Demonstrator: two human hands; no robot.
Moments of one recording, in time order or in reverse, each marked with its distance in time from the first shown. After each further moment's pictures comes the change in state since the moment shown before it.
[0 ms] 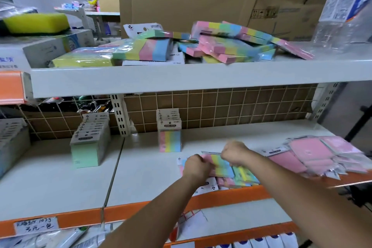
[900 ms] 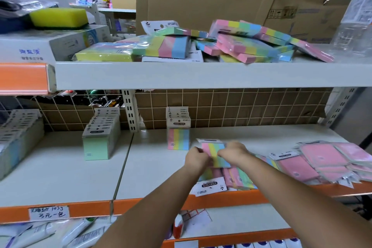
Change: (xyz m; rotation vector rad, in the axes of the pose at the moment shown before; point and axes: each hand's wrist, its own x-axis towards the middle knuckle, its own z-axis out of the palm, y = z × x) left_hand 0.007 0.000 -0.025 -0.418 -0.027 -0.049; right_hand 0.002 -0.024 0.017 0.077 0.099 0.022
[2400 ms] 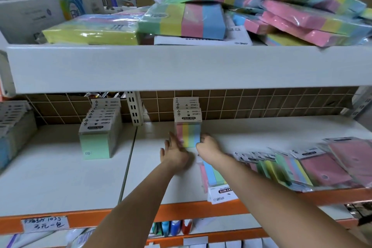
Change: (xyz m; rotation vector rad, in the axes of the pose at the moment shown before) left_hand 0.078 -0.049 -0.080 0.606 0.076 -0.008; right_hand 0.050 -0.077 0.100 0.484 -0.098 -0.113
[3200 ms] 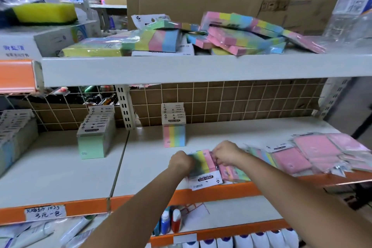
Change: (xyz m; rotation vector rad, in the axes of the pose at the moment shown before) left_hand -0.066 0.047 0.030 -0.009 -0.037 -0.089; right_hand -0.069 0.031 -0.107 -0.344 -0.091 0.090
